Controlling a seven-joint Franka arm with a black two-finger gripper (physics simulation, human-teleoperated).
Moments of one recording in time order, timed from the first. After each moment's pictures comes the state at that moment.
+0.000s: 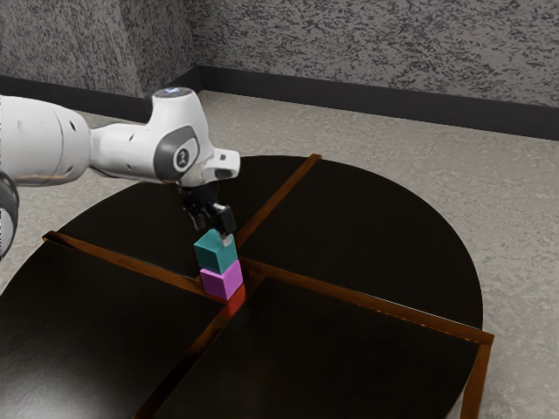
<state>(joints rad) -0.22 0.34 0.26 -1.82 -0.13 2.18 0.38</state>
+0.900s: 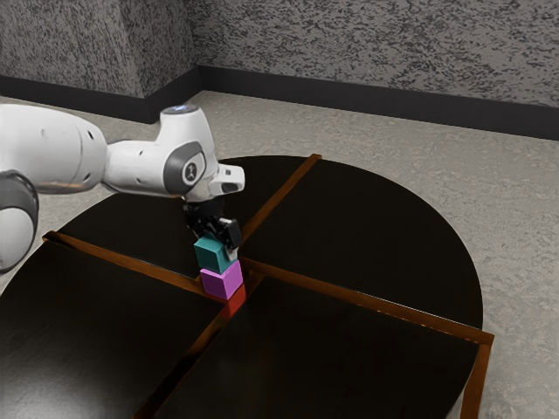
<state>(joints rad) -0.22 0.41 0.26 -1.81 -0.19 2.19 0.34</state>
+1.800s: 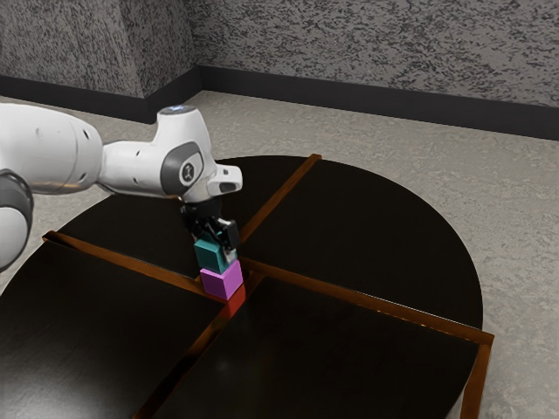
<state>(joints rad) -0.22 0.40 0.26 -1.84 -0.20 2.19 0.30</state>
